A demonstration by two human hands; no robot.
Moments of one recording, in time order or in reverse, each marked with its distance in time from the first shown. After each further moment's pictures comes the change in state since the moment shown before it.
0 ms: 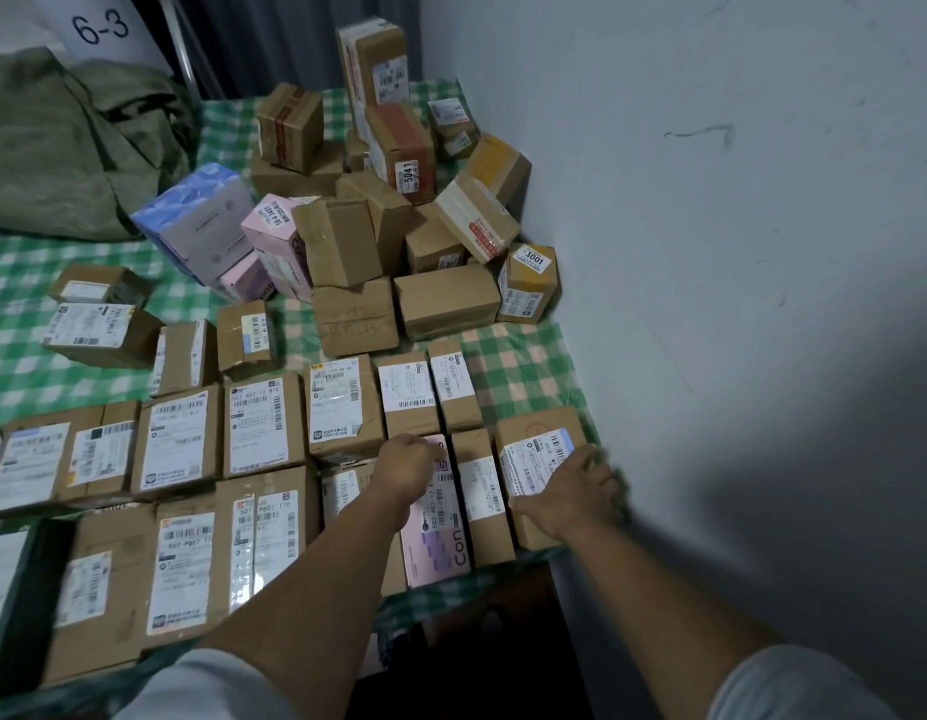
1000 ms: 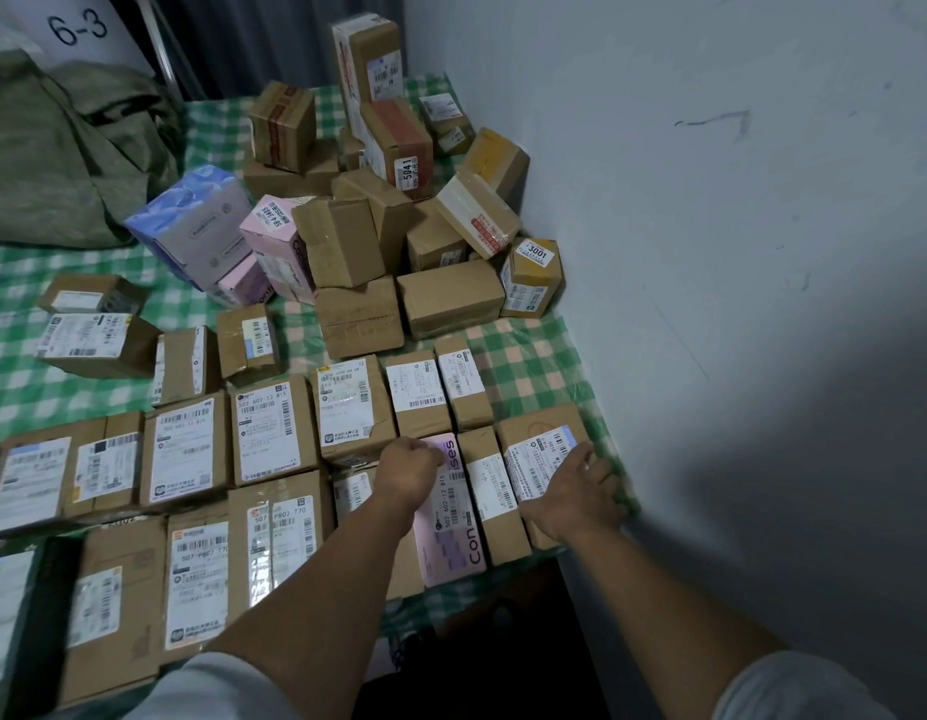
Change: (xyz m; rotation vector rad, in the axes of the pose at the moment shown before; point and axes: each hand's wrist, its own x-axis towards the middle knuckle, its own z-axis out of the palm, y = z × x) left_hand 0.015 -0.014 -0.018 0.052 0.012 0.051; right_hand -0.007 -0.012 0.020 -0.060 0.034 -0.008
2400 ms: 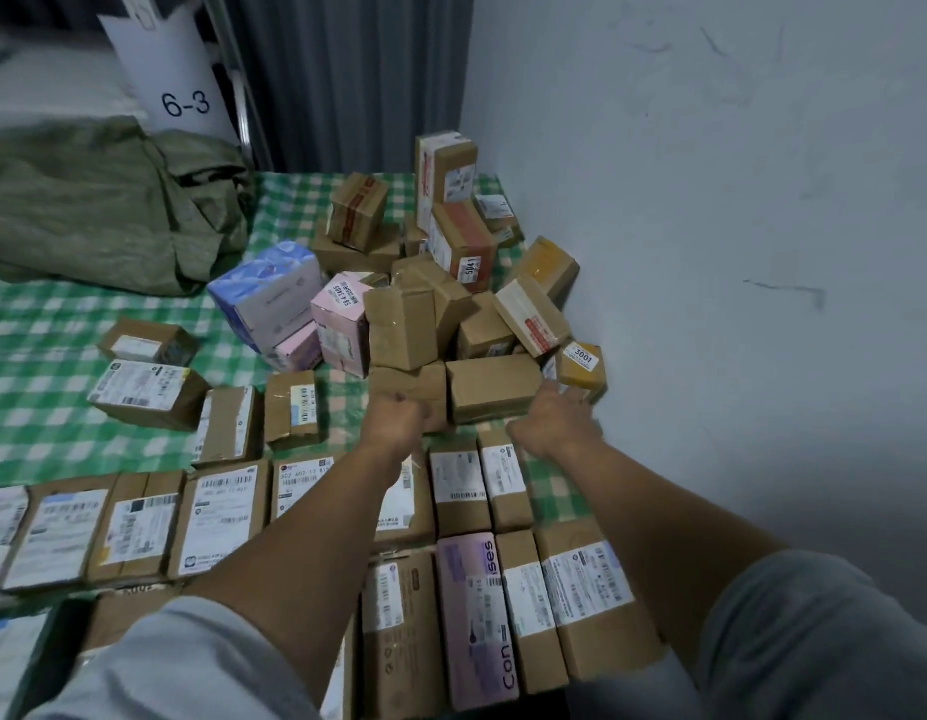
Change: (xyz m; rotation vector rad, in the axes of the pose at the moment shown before) left_hand 0.042 0.134 -0.096 -0.160 0.079 0.192; right_hand 0.032 -0.175 -0.132 -0.022 0.147 -0.288
